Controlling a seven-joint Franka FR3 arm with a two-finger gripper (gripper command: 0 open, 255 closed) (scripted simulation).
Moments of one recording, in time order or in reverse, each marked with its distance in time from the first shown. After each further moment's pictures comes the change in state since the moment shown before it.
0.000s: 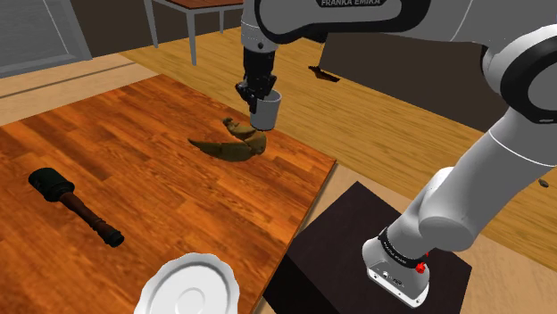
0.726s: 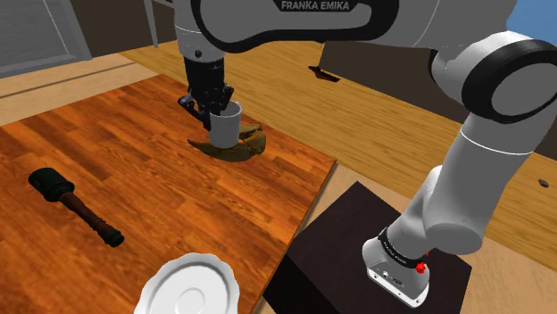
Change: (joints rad) arm 0.157 0.216 0.112 0.272 -0.063 -0.074 0.269
